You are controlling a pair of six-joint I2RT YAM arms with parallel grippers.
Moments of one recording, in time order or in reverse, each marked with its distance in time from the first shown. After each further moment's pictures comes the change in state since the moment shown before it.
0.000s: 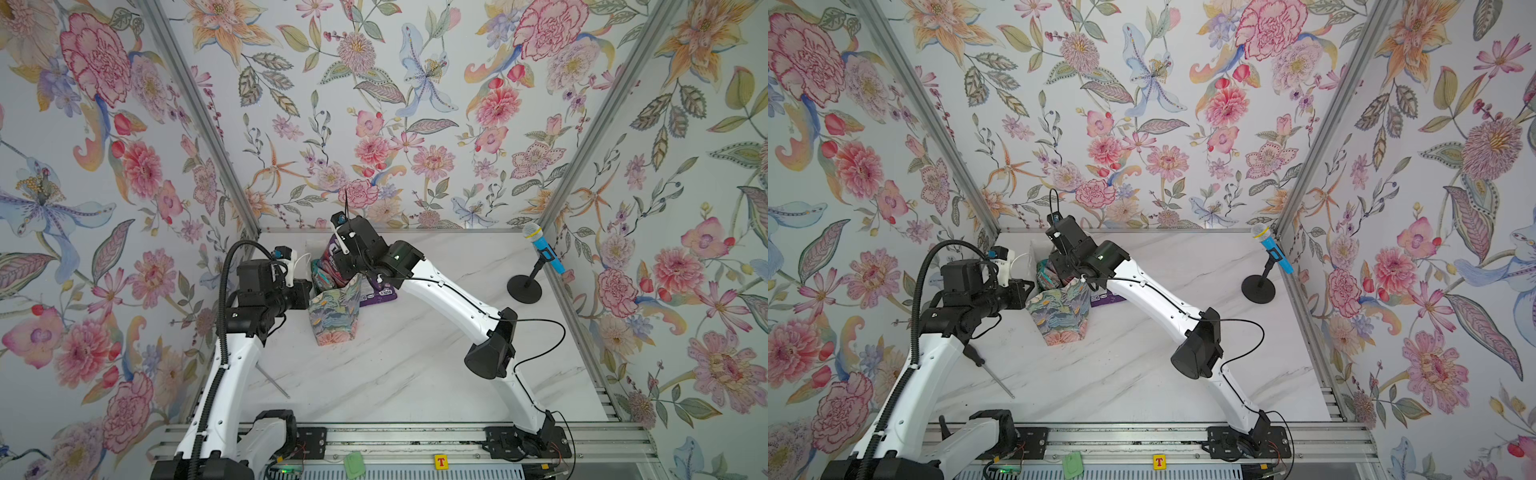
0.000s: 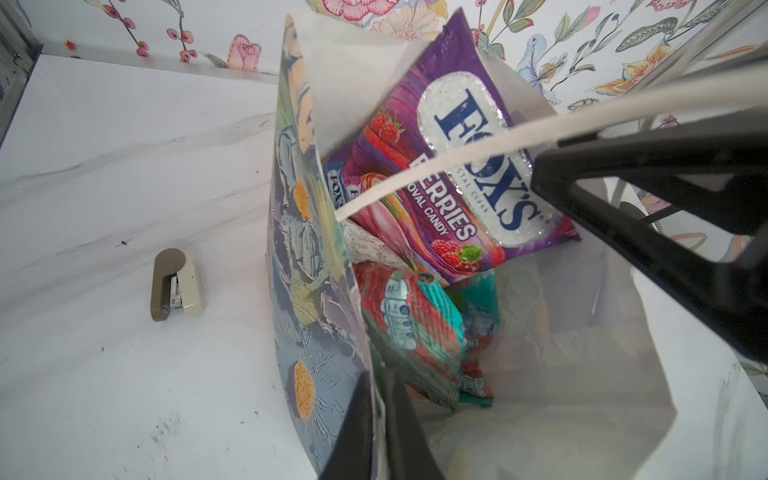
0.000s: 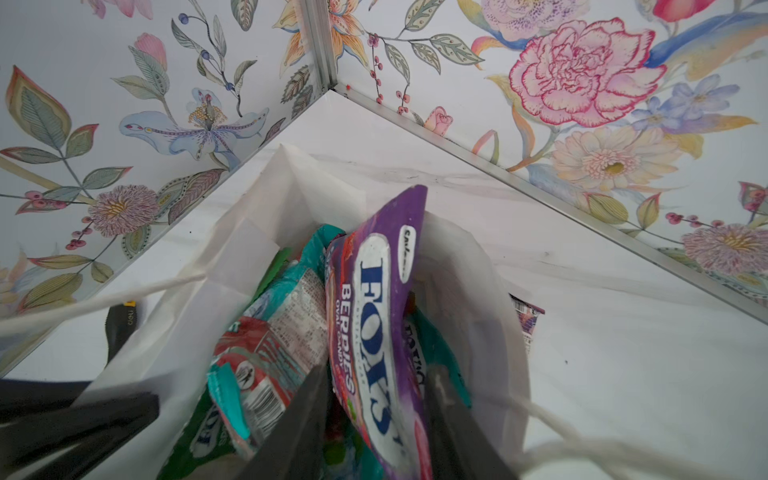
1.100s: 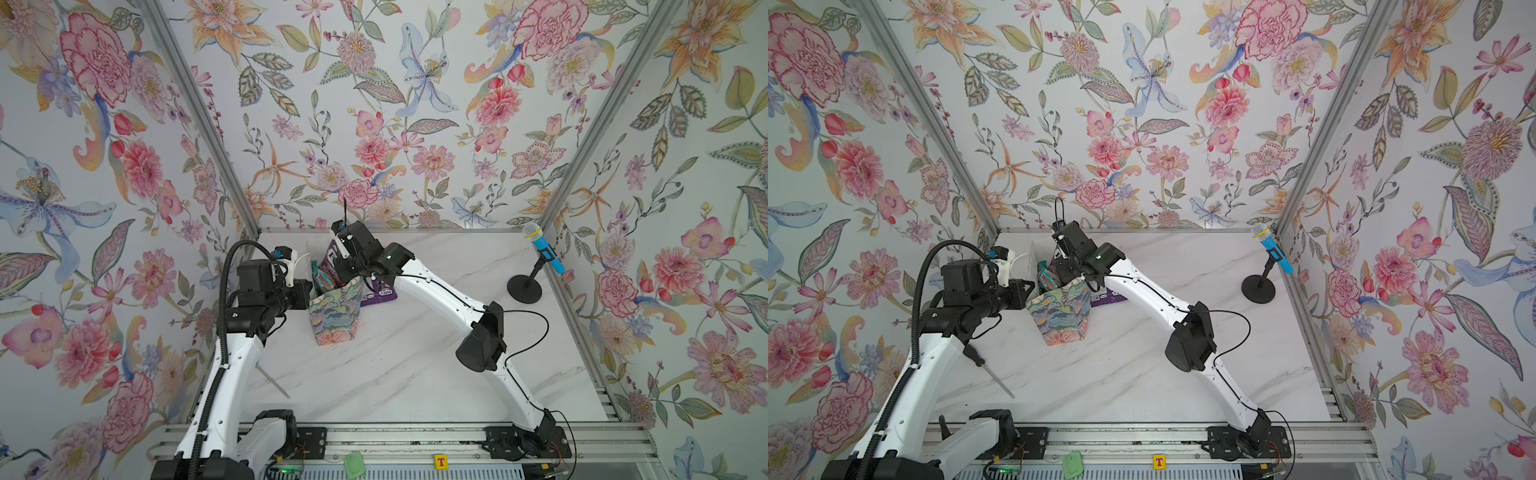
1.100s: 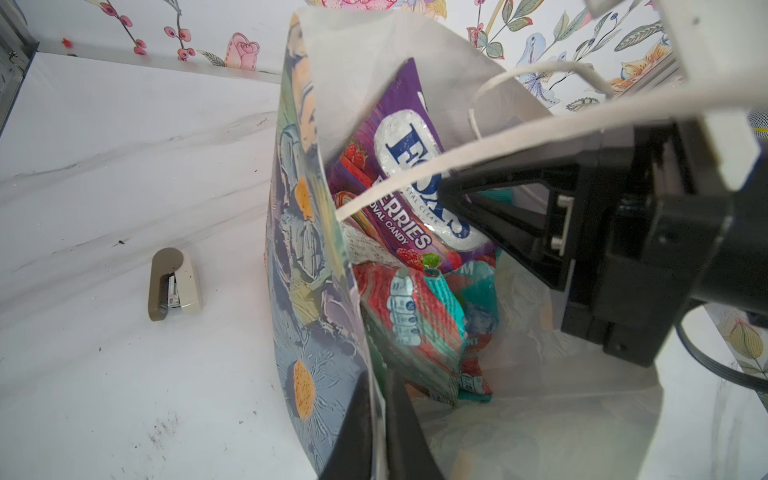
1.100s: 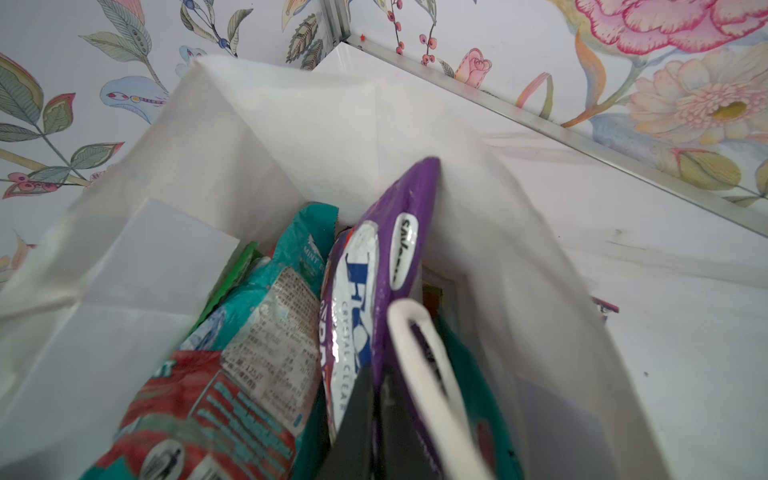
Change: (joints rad) left arm 0.001 0.000 -0.002 0.000 0.004 0.000; right arm -0.038 0.098 -0.012 0.048 -0.163 0.053
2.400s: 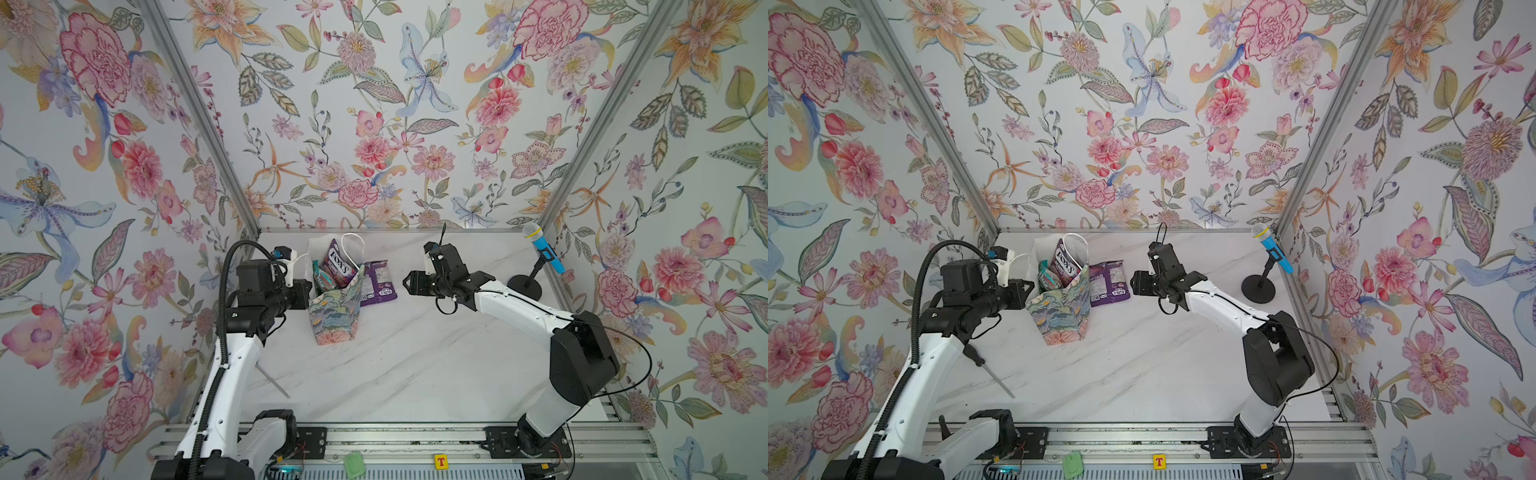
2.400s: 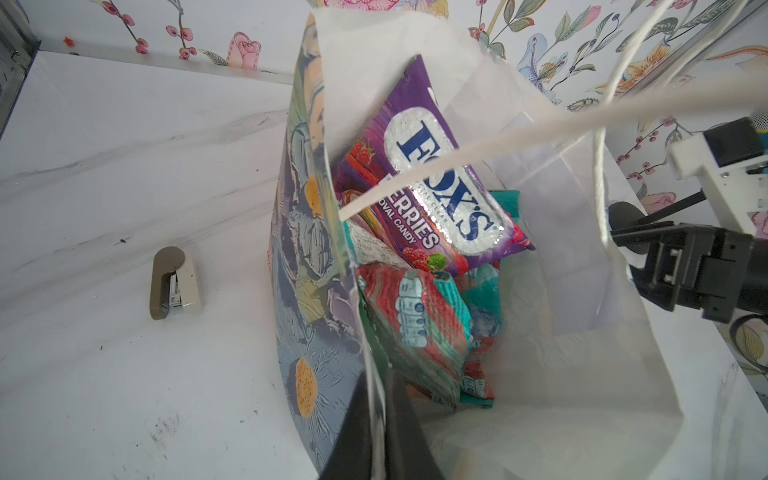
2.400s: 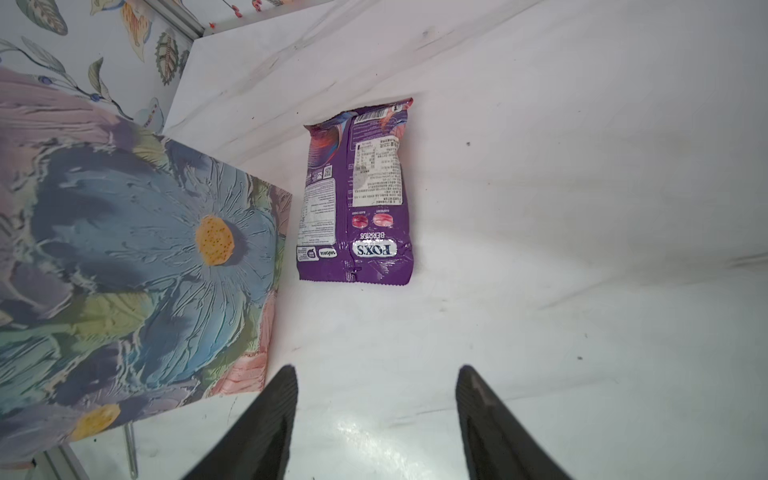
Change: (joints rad) left arm 0.004 0.000 -0.001 0.000 0.002 0.000; right arm -0.353 -0.639 -1.256 0.559 -0.229 0.279
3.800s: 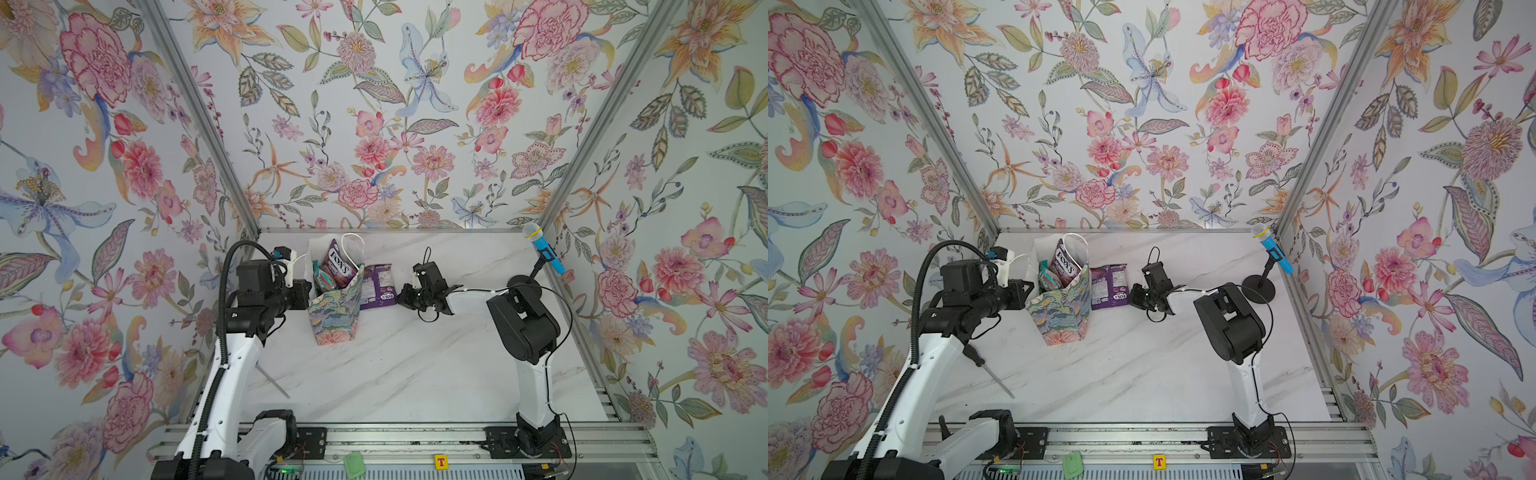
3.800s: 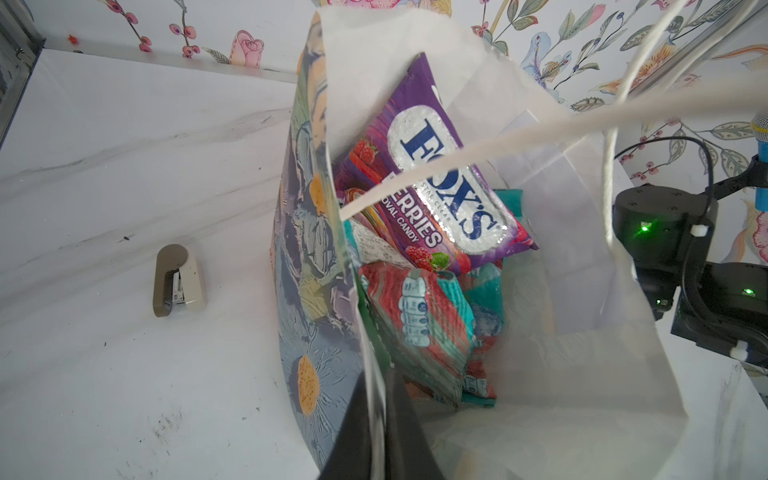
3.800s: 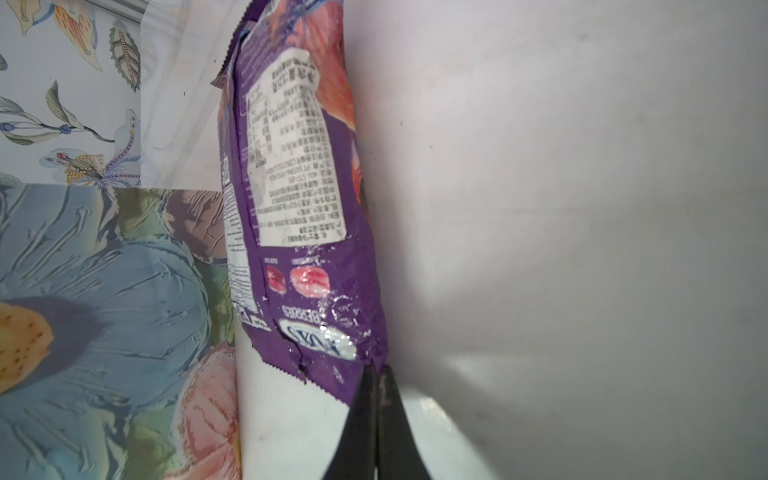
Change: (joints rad) left arm 0.000 0.000 0.003 -0.007 -0.006 0.000; right arm -0.005 0.307 -0.070 0.335 -0.183 0.248
